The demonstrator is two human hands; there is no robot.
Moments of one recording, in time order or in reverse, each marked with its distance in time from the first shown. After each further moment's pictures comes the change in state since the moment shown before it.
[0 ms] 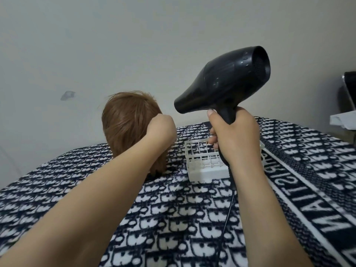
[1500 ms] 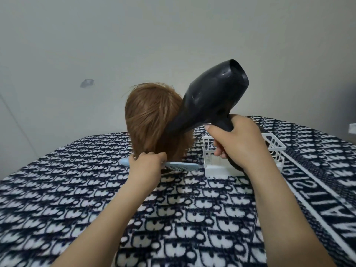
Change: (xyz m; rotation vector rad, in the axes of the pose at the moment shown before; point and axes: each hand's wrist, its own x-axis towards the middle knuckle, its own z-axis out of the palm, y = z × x) left_hand -0.117 -0.091 0.050 -0.122 -0.090 -0.010; right_hand -0.015 -0.005 0.025 -0.202 -0.313 -0.078
